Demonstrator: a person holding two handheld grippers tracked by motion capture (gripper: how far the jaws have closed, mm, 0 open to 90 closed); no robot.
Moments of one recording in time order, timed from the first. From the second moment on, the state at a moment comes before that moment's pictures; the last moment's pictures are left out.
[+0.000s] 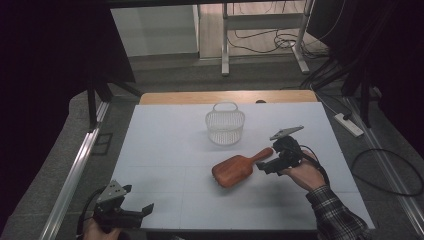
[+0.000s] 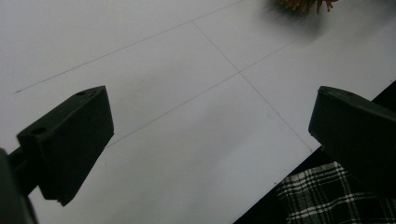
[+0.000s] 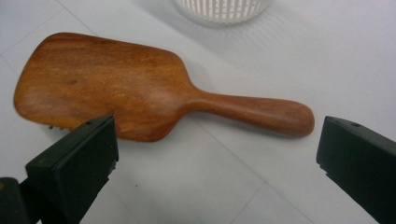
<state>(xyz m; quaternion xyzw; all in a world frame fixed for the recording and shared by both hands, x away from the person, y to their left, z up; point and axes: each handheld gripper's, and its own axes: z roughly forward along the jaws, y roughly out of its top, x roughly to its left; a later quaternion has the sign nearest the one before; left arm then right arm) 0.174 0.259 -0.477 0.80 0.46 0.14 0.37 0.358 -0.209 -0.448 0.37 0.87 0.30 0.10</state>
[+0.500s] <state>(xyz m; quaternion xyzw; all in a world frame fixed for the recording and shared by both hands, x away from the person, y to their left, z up) 0.174 0.260 -0.477 0.80 0.46 0.13 0.37 0.383 -0.190 -0.452 0.39 0.87 0.29 0.11</state>
